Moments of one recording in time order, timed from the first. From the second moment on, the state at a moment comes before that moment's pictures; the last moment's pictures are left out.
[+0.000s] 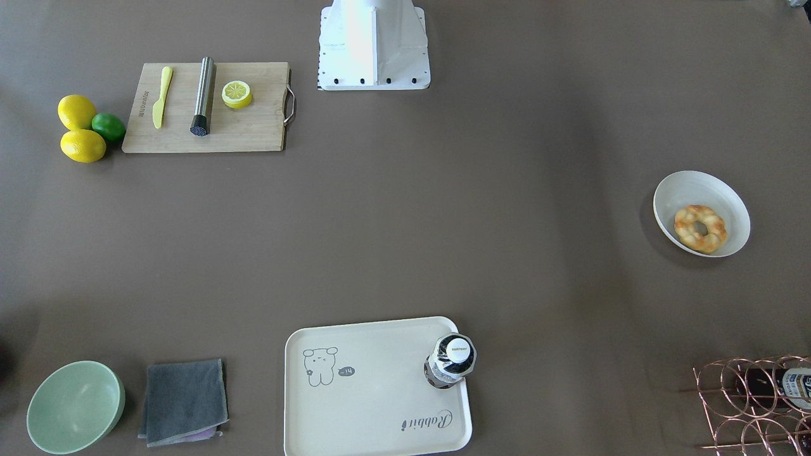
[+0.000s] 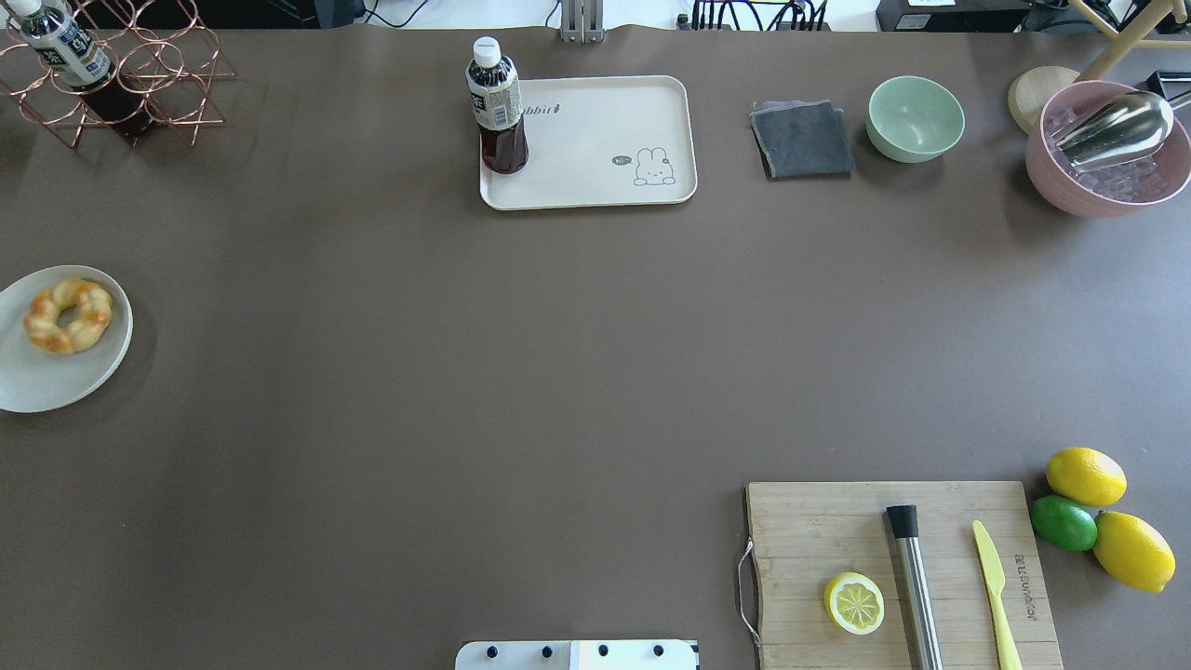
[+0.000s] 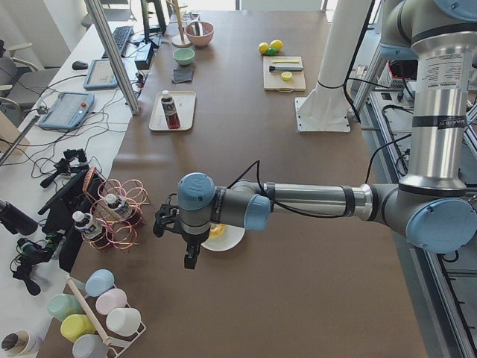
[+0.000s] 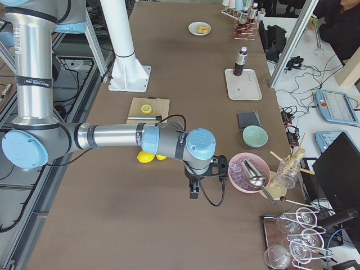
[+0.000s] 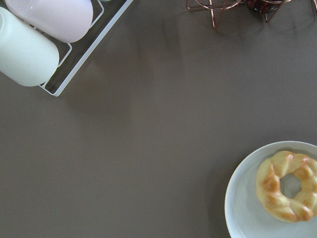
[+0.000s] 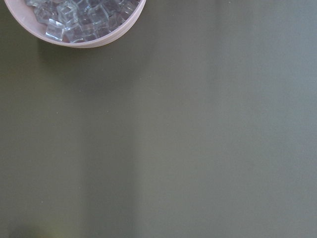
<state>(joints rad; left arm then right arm) -1.60 -1.56 -1.61 -1.73 -2.32 -0.01 1.68 -1.62 1.72 -1.80 2.38 -0.17</state>
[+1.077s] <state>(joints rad) -1.59 -1.57 -1.62 -1.74 -2.32 -0.02 1.68 -1.61 1.72 -1.79 2.38 -0.17</state>
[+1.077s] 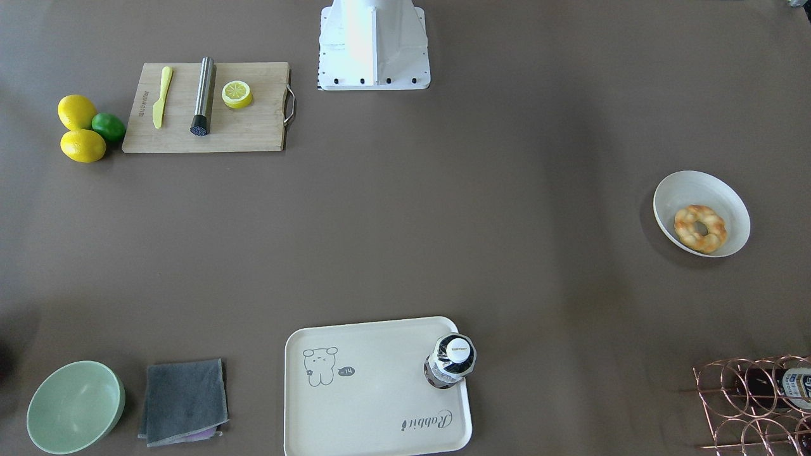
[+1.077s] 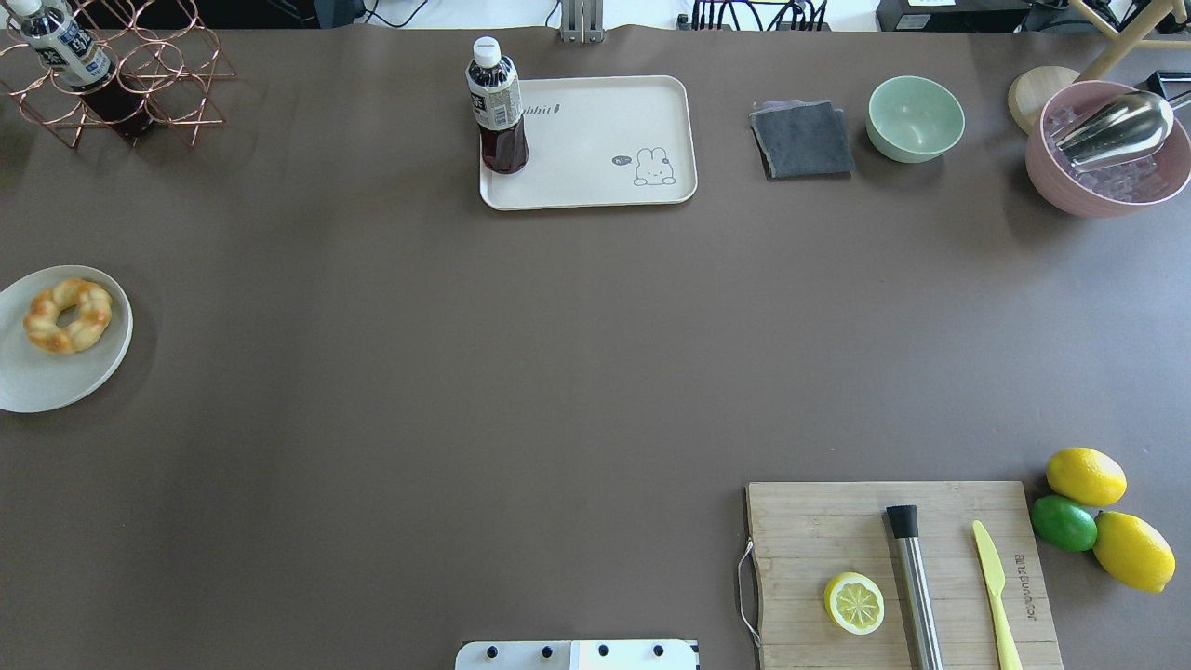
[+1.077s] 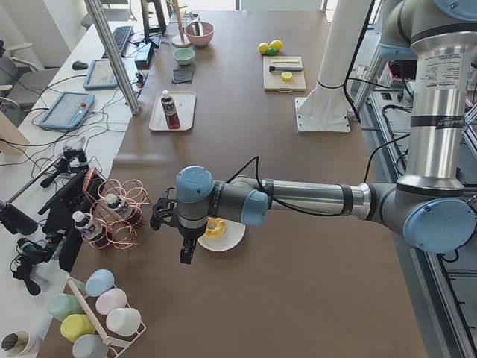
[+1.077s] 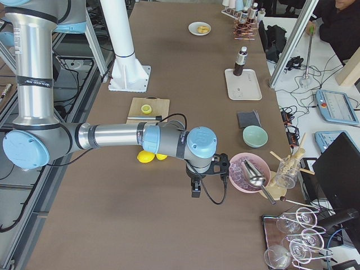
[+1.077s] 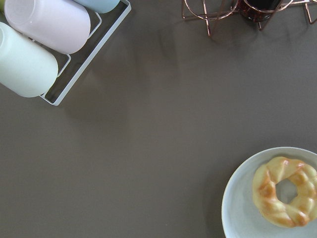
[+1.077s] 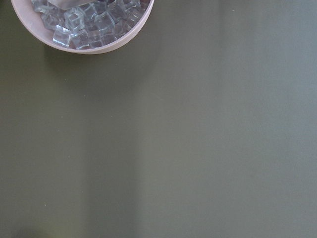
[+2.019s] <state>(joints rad) -1.60 -1.53 -1.64 -1.76 -2.32 -0.01 1.68 -1.62 1.73 -1.79 2.39 -0.17</state>
